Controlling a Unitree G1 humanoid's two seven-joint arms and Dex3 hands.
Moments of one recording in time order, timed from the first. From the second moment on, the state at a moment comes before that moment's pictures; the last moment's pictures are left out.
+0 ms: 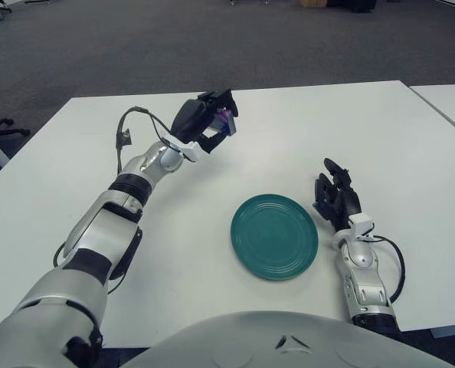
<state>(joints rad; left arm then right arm) -0.77 0.36 -0.38 0.91 0.54 -0.91 0.39 0.17 0.00 -0.05 0.08 -0.03 -0.12 -0.05</state>
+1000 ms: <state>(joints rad) -0.45 0.37 -0.45 0.40 0.53 -0.92 -0.05 0.17 0.01 -0.03 0.10 -0.05 -0.14 -0.09</state>
